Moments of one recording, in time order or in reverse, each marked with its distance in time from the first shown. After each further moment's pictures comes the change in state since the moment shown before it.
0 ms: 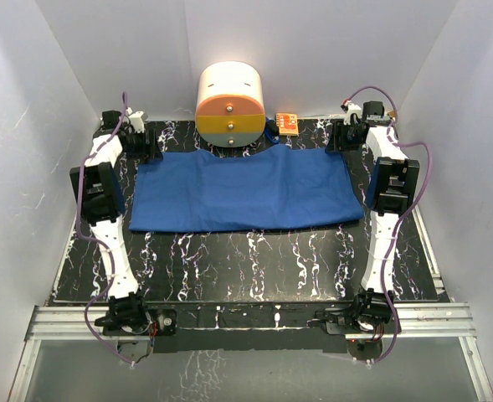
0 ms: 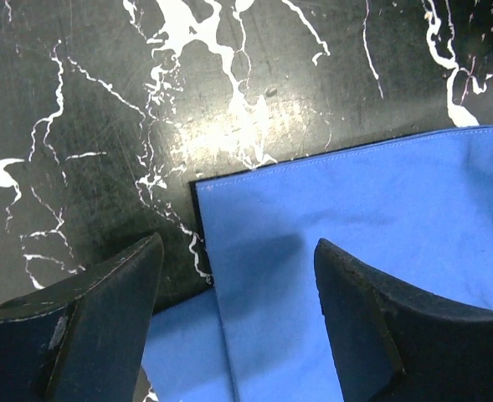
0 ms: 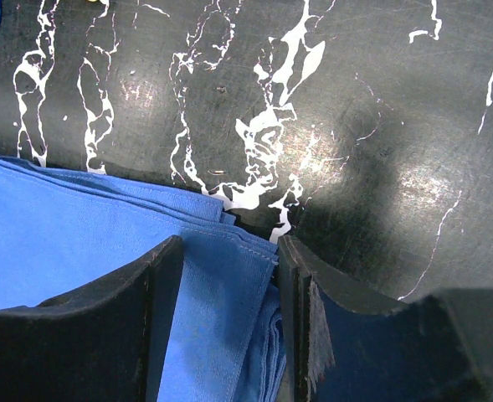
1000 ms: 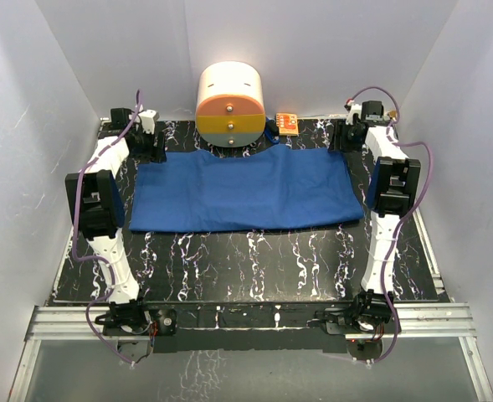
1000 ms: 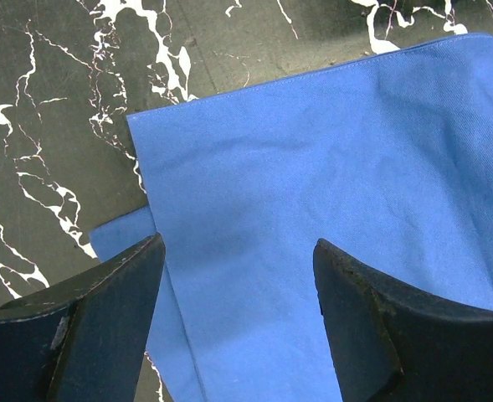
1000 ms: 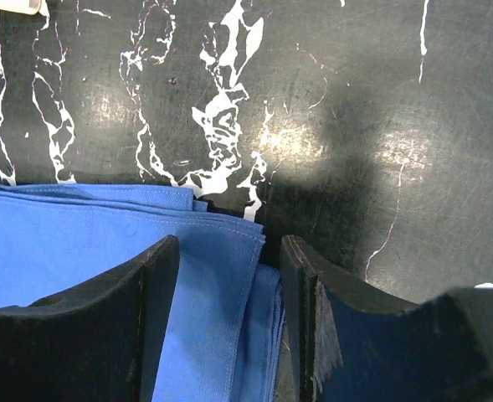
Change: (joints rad) left arm -0.094 -0.309 -0.291 0.045 -0.166 0.083; right arm 0.008 -0.056 -0.065 0.029 0.159 0.098
